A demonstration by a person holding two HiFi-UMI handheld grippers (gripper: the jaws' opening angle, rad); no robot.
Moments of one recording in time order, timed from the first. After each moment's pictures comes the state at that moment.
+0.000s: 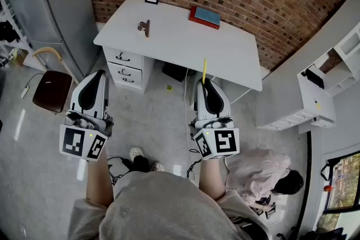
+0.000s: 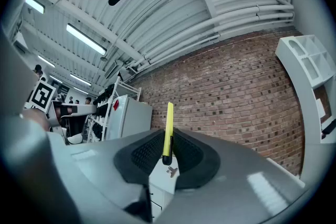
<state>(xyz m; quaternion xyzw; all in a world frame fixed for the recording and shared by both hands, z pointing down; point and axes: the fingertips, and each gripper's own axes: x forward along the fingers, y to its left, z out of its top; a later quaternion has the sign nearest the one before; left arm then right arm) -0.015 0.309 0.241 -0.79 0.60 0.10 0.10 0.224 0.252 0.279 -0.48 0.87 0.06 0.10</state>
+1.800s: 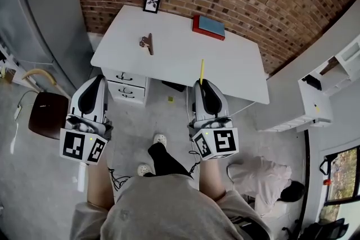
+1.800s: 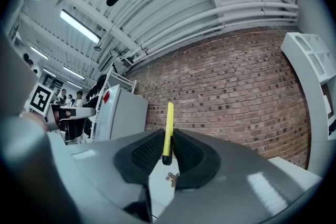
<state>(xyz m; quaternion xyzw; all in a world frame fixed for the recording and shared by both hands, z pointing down) -0.135 0.162 0.261 -0.81 0.57 0.11 0.08 0.106 0.118 0.286 -0.50 0.86 0.06 0.09</state>
